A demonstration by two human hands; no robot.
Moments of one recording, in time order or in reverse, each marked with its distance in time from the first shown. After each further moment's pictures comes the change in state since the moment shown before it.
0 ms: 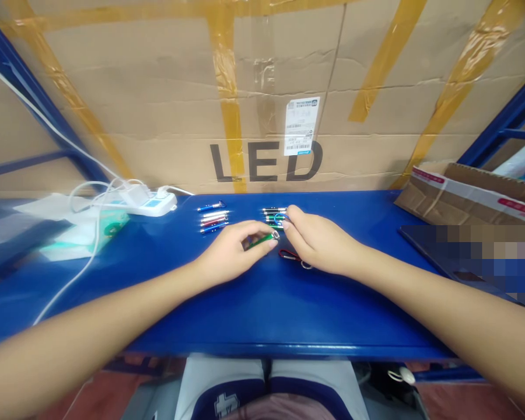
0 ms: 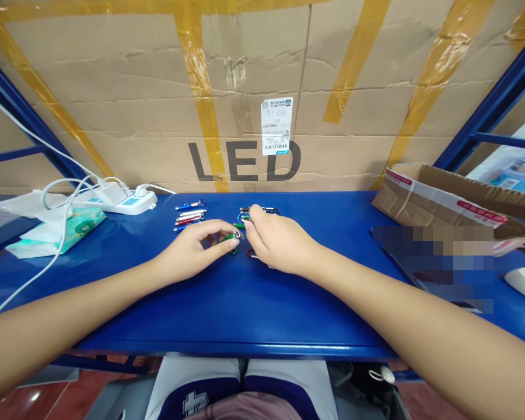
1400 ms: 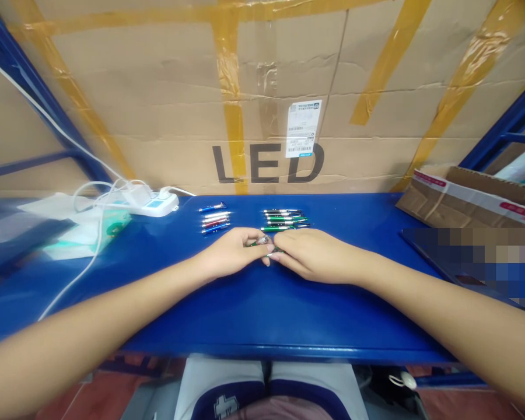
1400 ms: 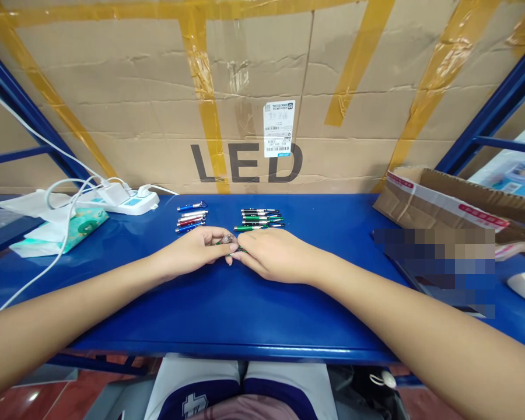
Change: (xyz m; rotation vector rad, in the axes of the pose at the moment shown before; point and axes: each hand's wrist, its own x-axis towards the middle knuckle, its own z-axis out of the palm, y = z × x) left_hand 0.007 0.001 -0.003 -0.332 -0.232 -0.414; right_hand -0.001 0.005 0.007 -0.037 -0.162 -0.390
